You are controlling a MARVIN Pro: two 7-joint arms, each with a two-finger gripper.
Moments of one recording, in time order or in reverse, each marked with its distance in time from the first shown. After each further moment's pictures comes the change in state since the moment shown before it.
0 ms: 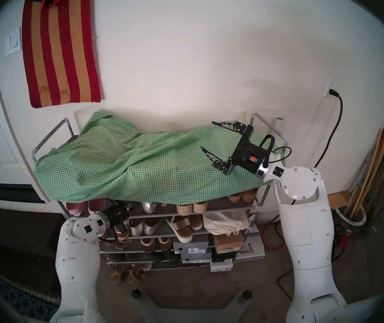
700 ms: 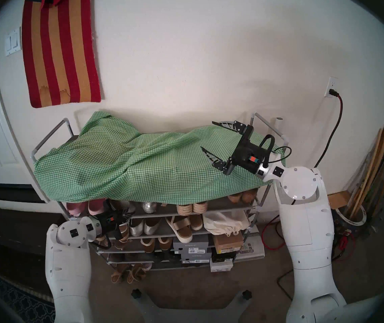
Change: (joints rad) left arm 0.124 -0.016 -0.046 -0.258 -0.201 -0.030 -0.305; right arm 0.000 0.000 0.000 0.000 0.000 0.000 0.000
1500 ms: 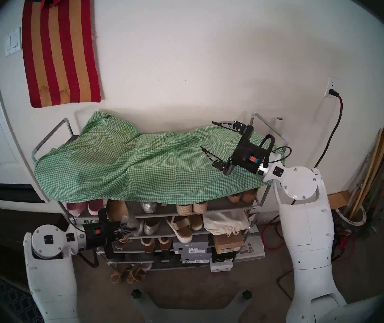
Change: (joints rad) left arm 0.198 -0.027 -0.079 -0.348 -0.253 0.123 -0.376; right arm 0.000 0.000 0.000 0.000 0.000 0.000 0.000
